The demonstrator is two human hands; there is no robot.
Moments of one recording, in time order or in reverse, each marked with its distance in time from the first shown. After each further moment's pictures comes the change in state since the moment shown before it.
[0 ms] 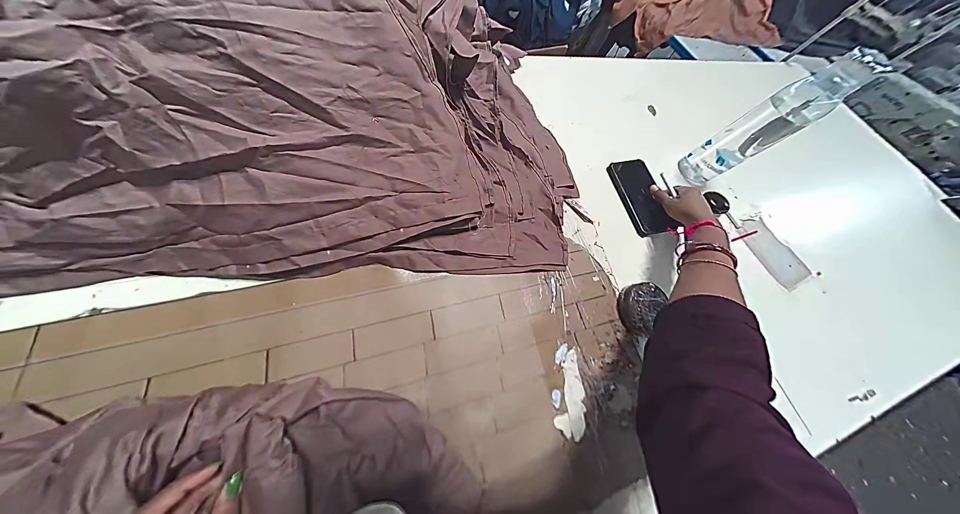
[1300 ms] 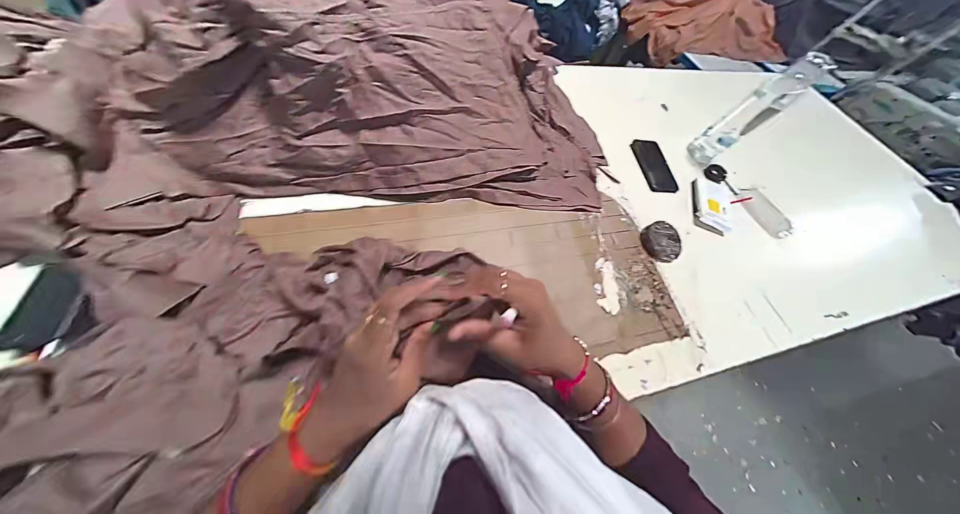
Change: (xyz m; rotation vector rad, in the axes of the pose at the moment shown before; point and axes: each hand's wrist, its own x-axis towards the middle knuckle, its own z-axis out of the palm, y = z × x) left_hand 0.047 0.105 -0.082 -0.238 -0.229 0.399; right_hand -0.458 -0.297 0.046 0.995 -0.077 -1.235
